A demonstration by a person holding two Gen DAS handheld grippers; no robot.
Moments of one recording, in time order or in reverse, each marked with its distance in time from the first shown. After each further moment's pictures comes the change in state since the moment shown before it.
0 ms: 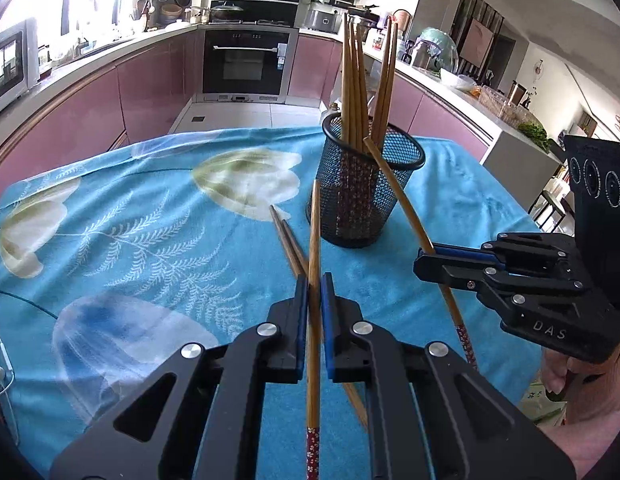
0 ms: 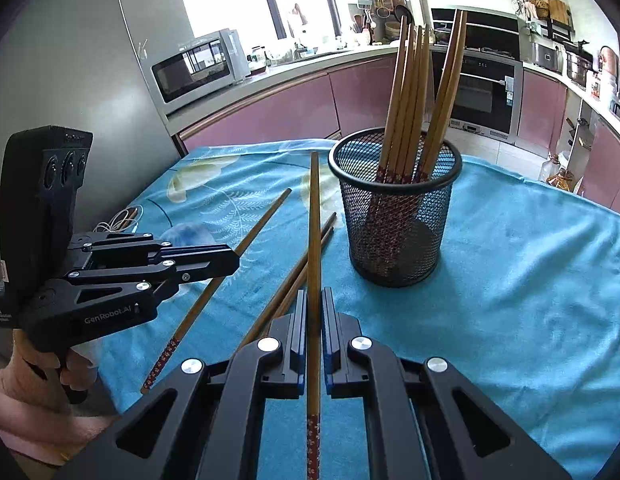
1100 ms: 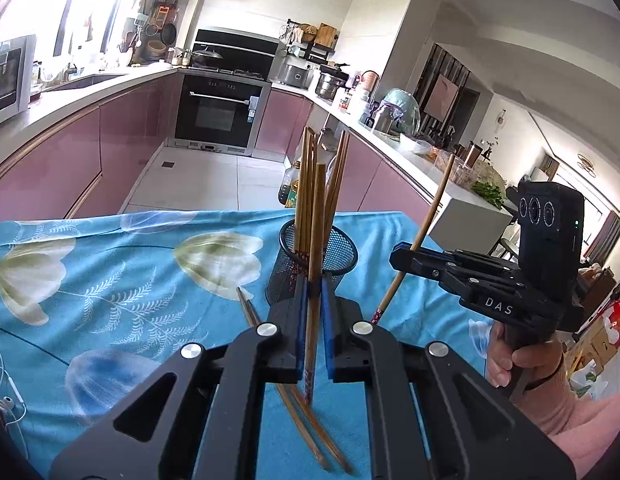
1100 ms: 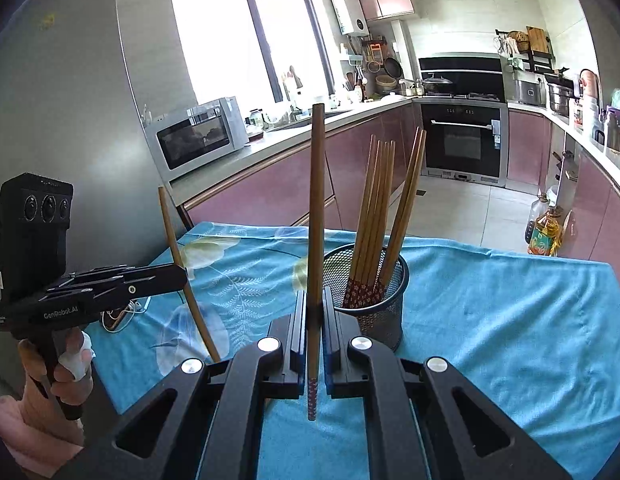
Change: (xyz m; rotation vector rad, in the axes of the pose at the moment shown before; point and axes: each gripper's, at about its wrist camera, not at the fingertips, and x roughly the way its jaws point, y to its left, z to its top) left arm -0.082 -0.006 0.043 -0.033 -0.198 -0.154; right arm -0.052 -0.015 0.045 0.006 -0.209 -0.002
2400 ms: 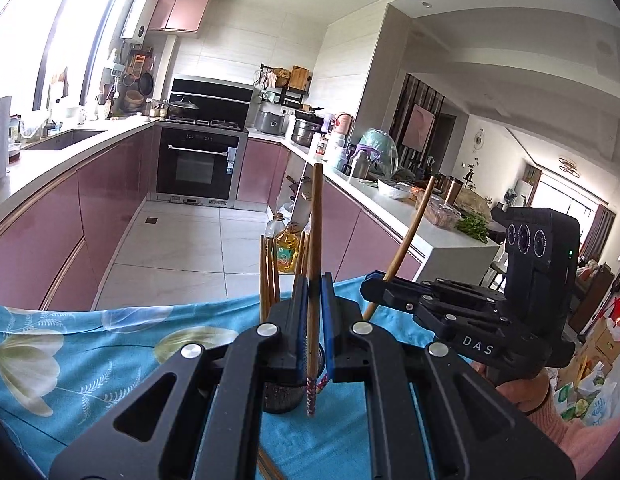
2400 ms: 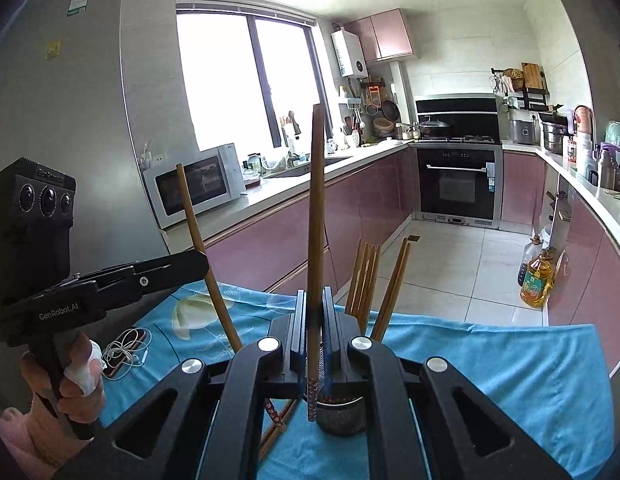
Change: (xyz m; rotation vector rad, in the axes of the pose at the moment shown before) left arm -0.004 -0.041 0.080 0.091 -0.156 -0.048; right arm -0.020 -0.004 0.057 -0.025 -0.150 -0.023
